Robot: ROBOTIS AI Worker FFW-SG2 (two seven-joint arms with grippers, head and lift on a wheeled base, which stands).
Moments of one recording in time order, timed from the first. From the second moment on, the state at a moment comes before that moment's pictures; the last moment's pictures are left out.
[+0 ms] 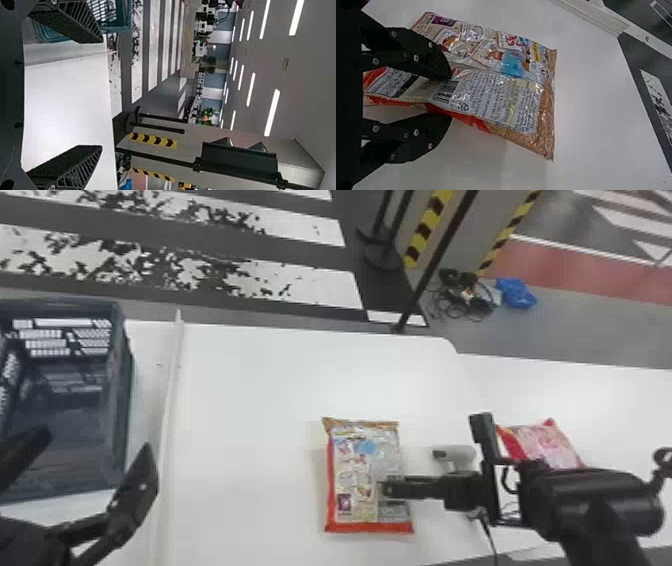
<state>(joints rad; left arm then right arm) 0.90 0.26 -0.13 -2.45 0.16 0.09 -0.04 0.24 -0.49 -0.22 -1.71 -0.24 1.01 0.89</state>
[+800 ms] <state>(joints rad) 0.86 0.26 -0.15 -2.41 0.16 0.11 -0.03 0.18 -0.45 -0.64 -1.84 -0.61 1.10 0.68</state>
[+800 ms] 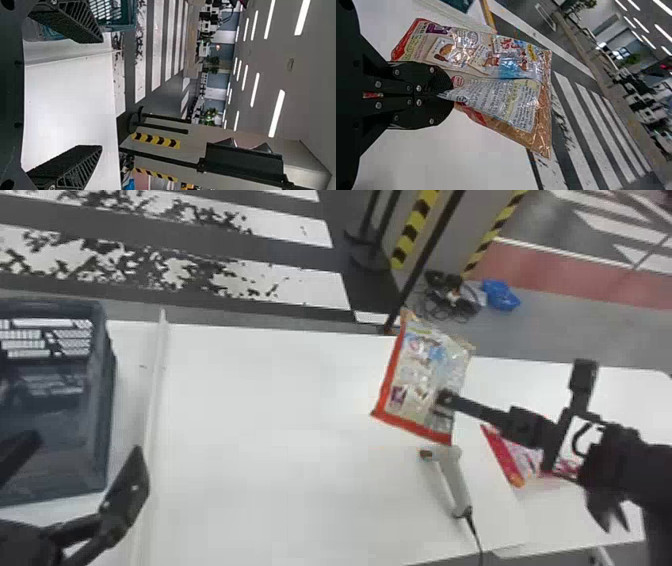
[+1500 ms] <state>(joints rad) 0.85 0.27 -0.15 -2.41 0.16 0.12 -0.04 0.00 -0.47 -0.62 -1.42 -0.47 0.71 -0.15</state>
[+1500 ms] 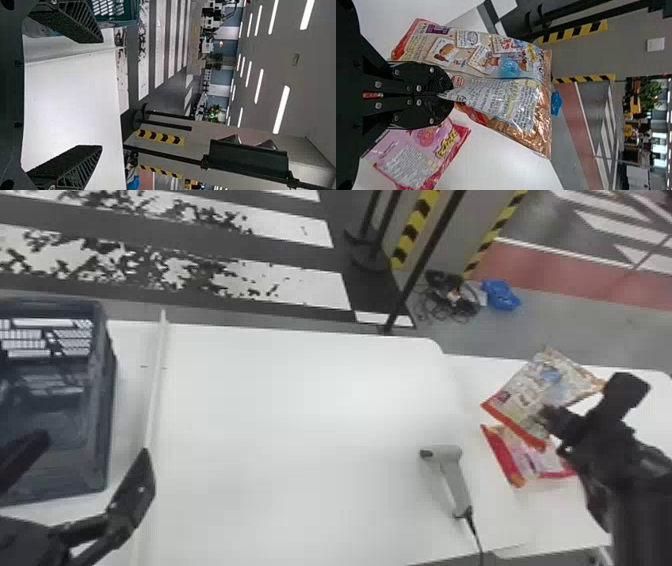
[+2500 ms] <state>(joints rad) 0.84 0.29 -0.15 -2.42 0.17 0.12 -0.05 -0.19 -0.58 -0.34 -1.11 -0.33 0.83 -0.30</state>
